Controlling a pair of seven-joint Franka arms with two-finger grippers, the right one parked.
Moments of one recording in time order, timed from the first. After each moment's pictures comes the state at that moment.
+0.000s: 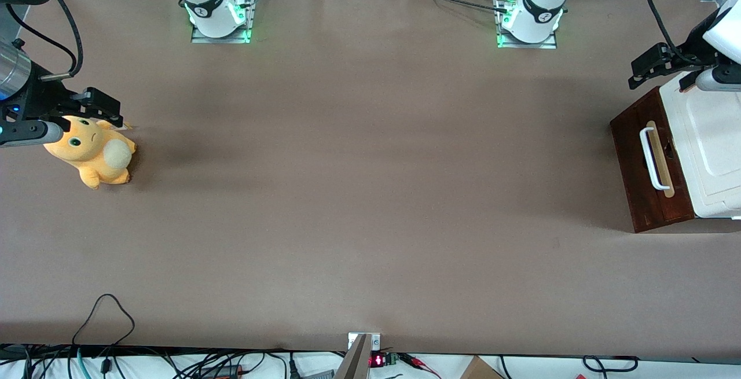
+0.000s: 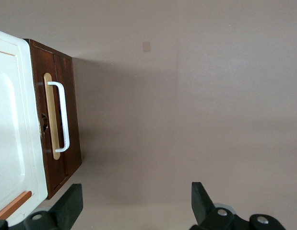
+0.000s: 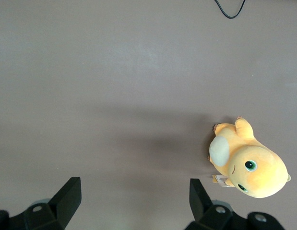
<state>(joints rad) 0.05 -0.14 -0.03 -1.74 -0.02 1.58 0.01</state>
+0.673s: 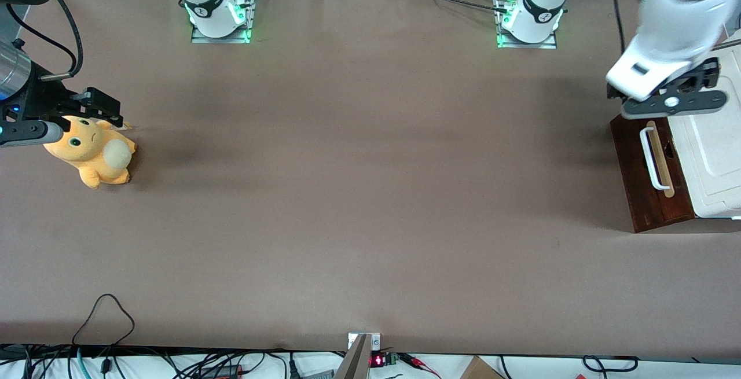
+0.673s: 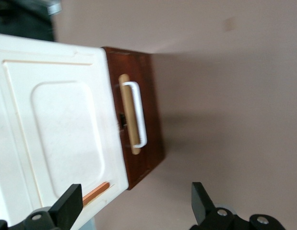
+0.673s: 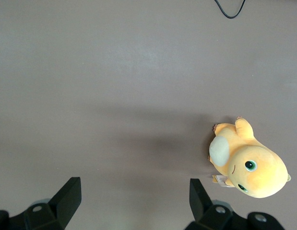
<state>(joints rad) 0.05 -0.06 -0.29 -1.84 0.55 1.56 -0.24</state>
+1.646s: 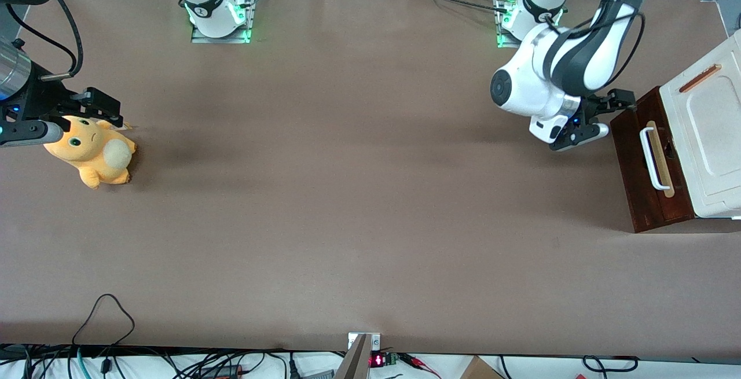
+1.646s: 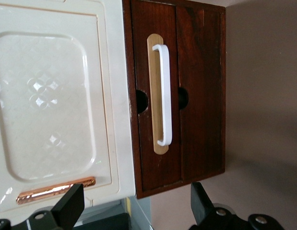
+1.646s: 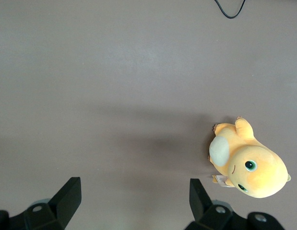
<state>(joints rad) 0.05 0.19 -0.45 -2.21 1.03 1.52 -0.87</state>
